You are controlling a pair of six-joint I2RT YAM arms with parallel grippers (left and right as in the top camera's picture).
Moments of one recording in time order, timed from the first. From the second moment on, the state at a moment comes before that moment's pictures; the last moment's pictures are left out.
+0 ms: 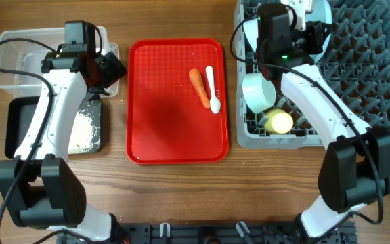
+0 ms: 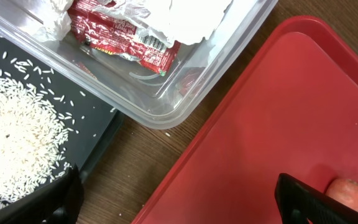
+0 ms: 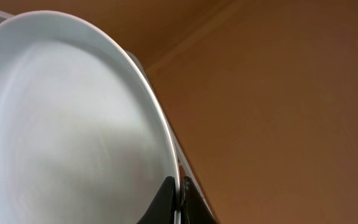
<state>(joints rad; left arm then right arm) 0.02 1.72 1.41 -0.90 -0.06 -0.66 0.29 1.83 1.41 -0.19 1.26 -0.32</state>
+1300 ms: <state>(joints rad) -0.52 1.93 1.41 -0.58 -0.04 -0.88 0.30 1.07 1.42 -0.95 0.15 -0.02</state>
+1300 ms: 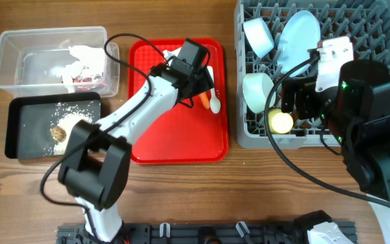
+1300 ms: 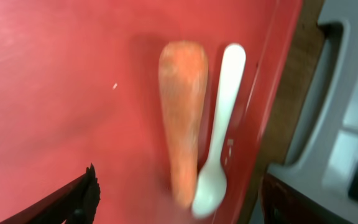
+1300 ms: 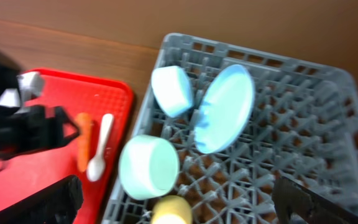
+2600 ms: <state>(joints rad) 0.28 1.58 1.42 -1.09 -0.19 -0.91 0.30 1.10 1.42 -0.99 0.04 0.02</state>
